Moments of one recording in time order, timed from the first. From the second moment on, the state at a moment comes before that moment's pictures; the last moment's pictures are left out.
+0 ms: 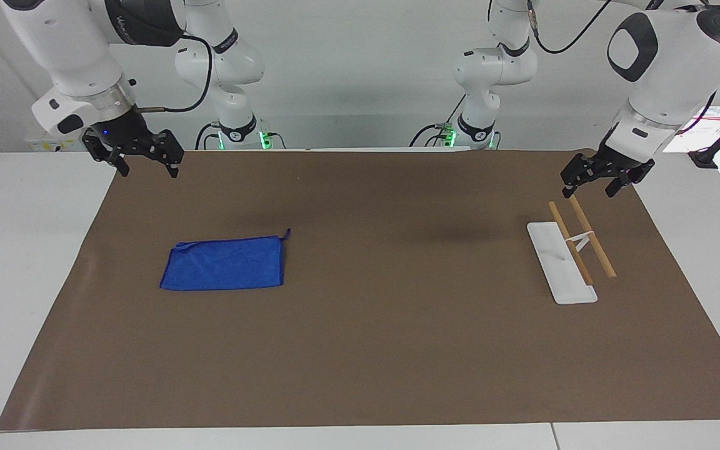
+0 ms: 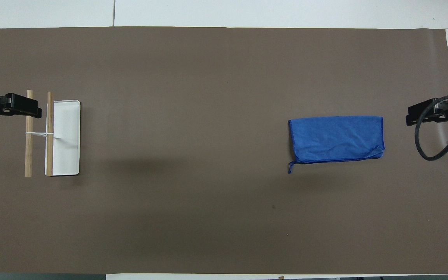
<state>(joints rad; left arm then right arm) -0.01 0.00 -0.02 -1.68 -0.03 1.70 0.03 0.01 -0.04 -0.02 -1.68 -0.02 1.61 0.04</state>
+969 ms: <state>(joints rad) 0.00 0.00 -0.02 -1.68 -0.03 1.71 0.03 0.04 0.06 -0.02 -2.24 -0.02 2.39 0.03</state>
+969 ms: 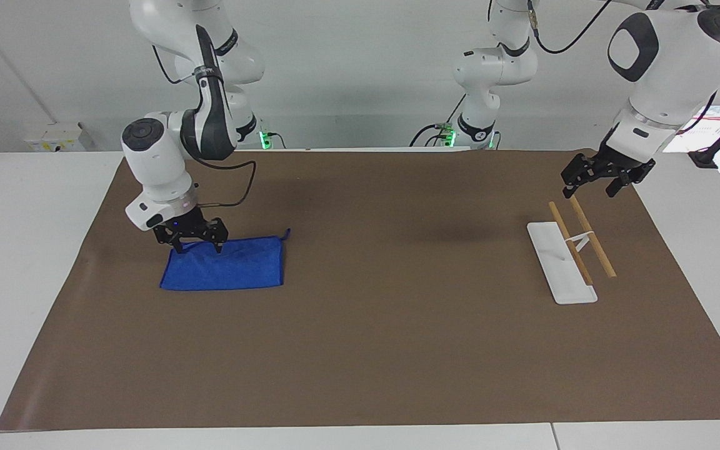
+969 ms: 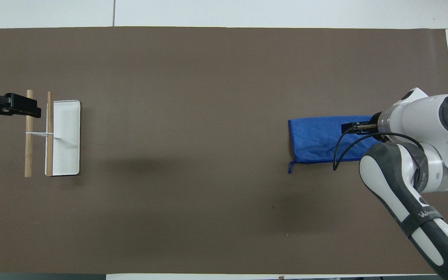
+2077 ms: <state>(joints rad) 0.00 0.00 -0.02 -1.69 -0.03 1.73 0.03 0.01 0.17 -0.02 -2.30 -0.02 2.54 -0.09</state>
